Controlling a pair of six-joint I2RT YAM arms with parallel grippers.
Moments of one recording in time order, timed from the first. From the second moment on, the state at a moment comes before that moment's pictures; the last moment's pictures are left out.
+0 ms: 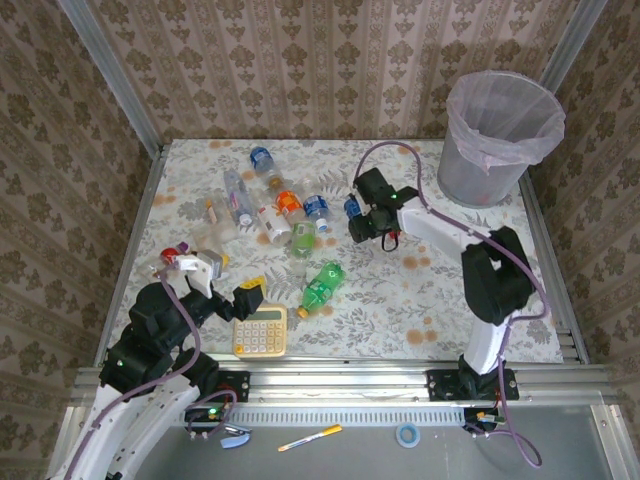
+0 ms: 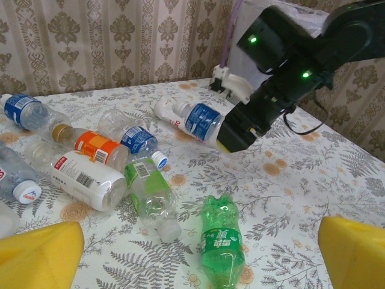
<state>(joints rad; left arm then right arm) -0.57 0.25 0.63 -0.59 0.18 -0.16 0.50 1.79 1.36 -0.66 0.08 0.11</state>
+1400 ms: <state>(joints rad) -0.57 0.04 0.57 -0.50 0.13 -0.14 0.48 0.75 1.12 -0.40 0.36 -0.07</state>
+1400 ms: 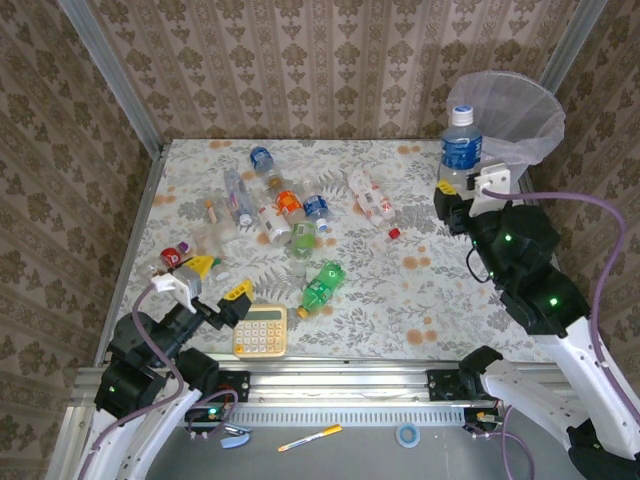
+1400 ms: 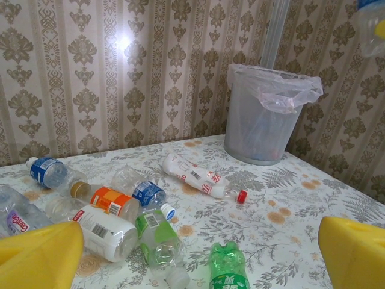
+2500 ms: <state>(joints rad) -0.57 0.04 0.57 -0.50 0.12 -0.14 0.40 0.86 1.25 0.05 0.34 -0.42</state>
